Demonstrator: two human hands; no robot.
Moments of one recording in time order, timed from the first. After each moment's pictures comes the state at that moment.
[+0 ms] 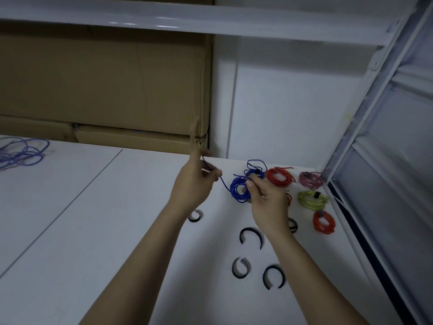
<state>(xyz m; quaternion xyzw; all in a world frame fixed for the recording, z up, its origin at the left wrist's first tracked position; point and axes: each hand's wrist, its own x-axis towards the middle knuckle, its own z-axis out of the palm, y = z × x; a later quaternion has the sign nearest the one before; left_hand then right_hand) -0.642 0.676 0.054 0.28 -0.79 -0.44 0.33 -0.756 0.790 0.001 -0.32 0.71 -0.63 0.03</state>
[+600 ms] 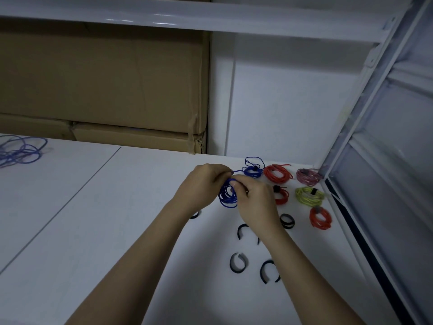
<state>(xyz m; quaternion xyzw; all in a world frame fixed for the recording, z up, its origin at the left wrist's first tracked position) -0.652 0.678 0.045 0.20 -0.90 -0.31 0.24 -0.738 0.791 0.016 -0.45 0.75 -0.48 -0.05</state>
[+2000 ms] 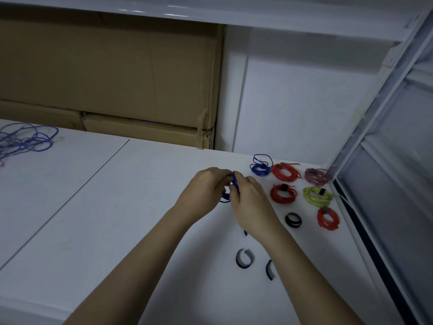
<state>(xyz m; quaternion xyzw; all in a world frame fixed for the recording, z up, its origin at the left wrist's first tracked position) -0.630 0.684 0.031 0.17 -0.91 -0.28 0.27 -0.712 0.787 0.029 -0.50 0.80 -0.33 0.01</state>
